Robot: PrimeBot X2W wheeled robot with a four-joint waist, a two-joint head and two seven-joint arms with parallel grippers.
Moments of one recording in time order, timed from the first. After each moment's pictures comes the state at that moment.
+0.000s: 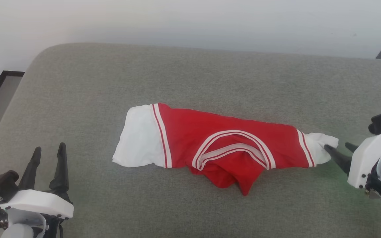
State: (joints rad) left arm -0.14 0.30 0.05 0.34 -0.53 -0.11 -0.26; right arm -0.42 -0.55 0.34 0.51 0.81 0.13 0.39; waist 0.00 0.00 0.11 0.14
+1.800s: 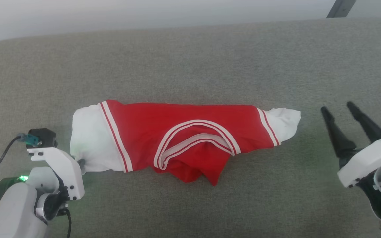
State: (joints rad) left arm -0.36 0.40 -0.15 0.48 -0.60 -0.03 0.52; right arm -0.21 -0.36 0.04 0.00 0.50 0.13 0.15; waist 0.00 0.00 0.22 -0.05
